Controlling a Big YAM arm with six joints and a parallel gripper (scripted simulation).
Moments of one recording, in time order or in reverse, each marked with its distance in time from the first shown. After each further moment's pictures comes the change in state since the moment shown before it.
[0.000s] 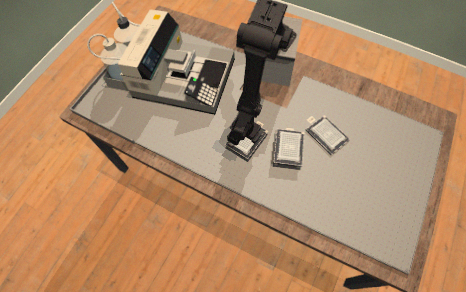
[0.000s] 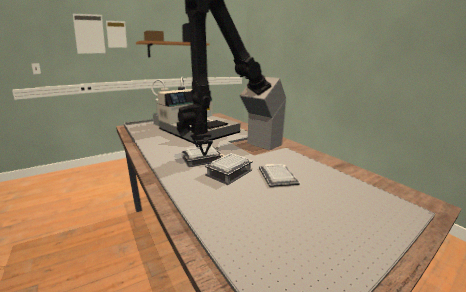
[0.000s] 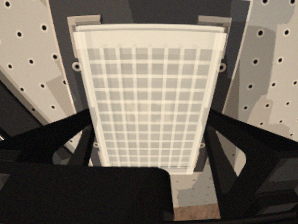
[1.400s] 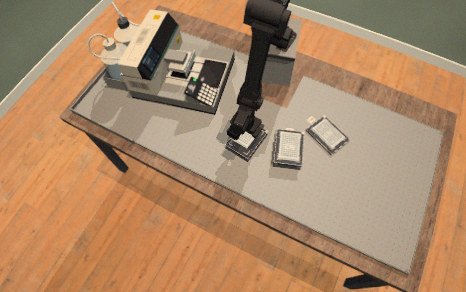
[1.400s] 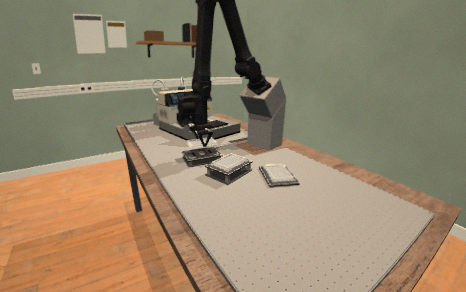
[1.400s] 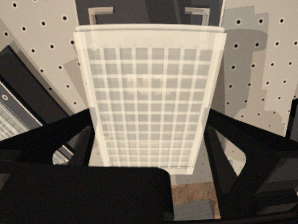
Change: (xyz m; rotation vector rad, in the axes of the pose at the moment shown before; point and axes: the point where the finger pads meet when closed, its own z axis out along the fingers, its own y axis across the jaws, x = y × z) arm 0.002 0.000 -0.043 0.002 0.006 0.002
